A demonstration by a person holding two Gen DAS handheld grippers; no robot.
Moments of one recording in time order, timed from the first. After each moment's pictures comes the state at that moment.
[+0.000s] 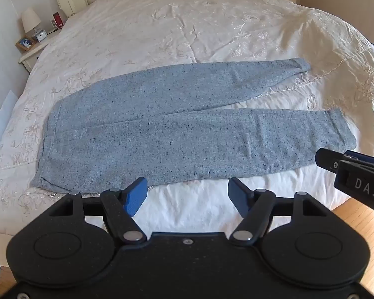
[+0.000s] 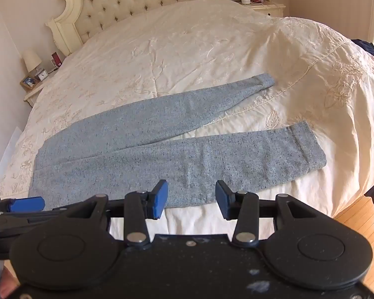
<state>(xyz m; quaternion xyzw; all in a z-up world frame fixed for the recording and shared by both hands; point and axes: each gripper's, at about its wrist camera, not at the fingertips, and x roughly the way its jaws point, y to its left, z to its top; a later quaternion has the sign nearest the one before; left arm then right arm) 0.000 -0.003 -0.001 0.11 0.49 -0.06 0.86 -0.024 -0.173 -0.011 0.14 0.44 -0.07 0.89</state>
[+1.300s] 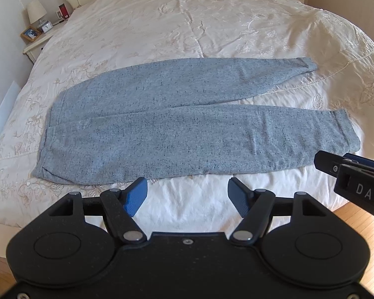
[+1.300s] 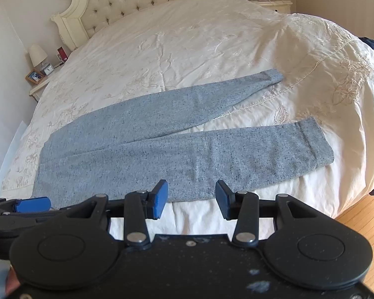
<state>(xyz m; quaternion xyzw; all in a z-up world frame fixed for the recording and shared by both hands) 0.001 0.001 -0.005 0.09 0.50 -0.05 0.86 -0.025 -0.165 -0.013 0.14 0.45 -0.05 0.88</state>
